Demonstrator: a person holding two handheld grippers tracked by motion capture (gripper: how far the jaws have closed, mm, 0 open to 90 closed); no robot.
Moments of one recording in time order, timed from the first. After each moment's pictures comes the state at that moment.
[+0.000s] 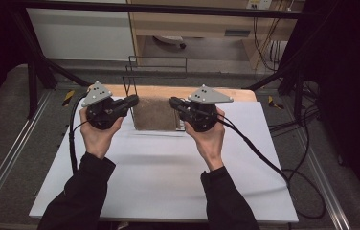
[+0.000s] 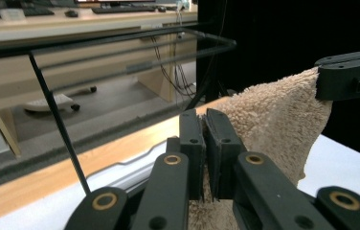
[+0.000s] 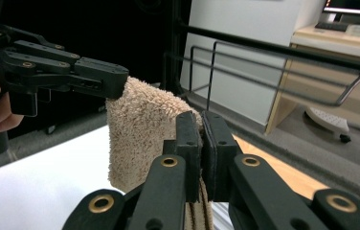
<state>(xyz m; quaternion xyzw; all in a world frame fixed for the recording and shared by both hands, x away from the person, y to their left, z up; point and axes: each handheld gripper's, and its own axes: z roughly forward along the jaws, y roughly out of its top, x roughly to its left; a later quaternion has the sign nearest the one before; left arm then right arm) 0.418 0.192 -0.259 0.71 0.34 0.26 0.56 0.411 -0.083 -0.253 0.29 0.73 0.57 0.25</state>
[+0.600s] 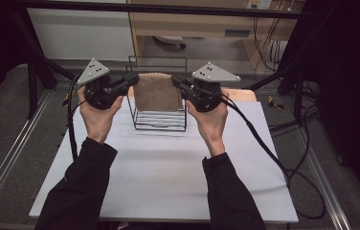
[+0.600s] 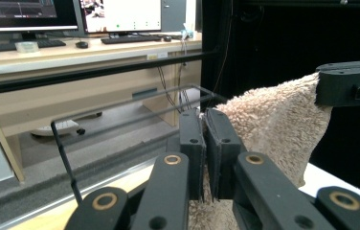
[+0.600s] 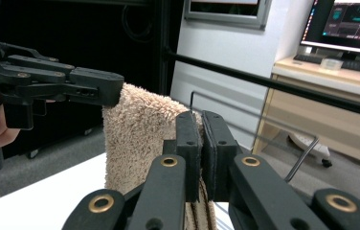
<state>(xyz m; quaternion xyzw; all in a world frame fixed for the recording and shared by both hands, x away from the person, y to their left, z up) 0.439 0.188 -0.213 0.68 0.33 0.28 0.59 0.429 -0.086 -0.208 0.28 0.70 0.59 0.29</state>
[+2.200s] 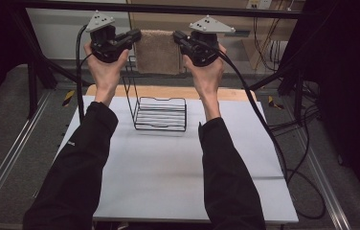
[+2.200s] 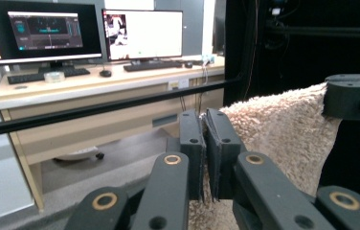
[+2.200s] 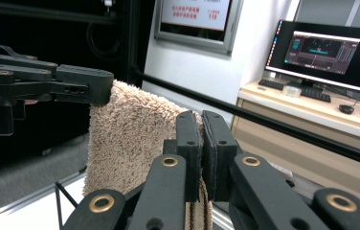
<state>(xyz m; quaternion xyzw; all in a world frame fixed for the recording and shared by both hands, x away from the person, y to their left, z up) 0.526 0.179 -0.165 0.66 0.34 0.32 0.59 0.512 -0.078 -0.155 0.29 0.68 0.58 0.35</state>
